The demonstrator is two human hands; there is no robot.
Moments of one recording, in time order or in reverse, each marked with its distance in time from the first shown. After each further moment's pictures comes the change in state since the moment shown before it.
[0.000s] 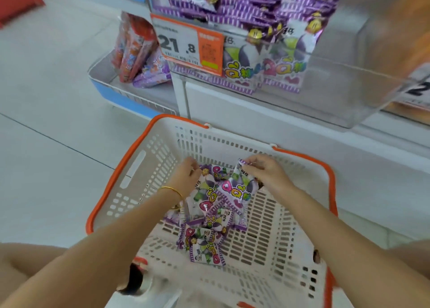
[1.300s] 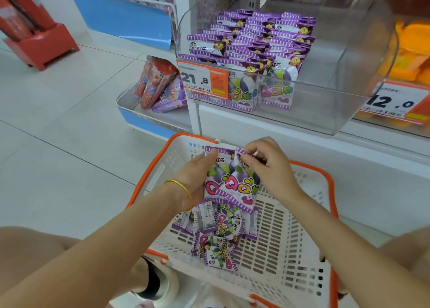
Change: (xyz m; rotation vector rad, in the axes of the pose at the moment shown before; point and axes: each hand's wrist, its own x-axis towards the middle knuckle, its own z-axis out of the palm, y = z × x) left_hand -0.083 0.081 -0.056 -0.909 -0.195 -0.202; right_hand -0.062 -0.080 0.013 -0.244 0.199 -0.579
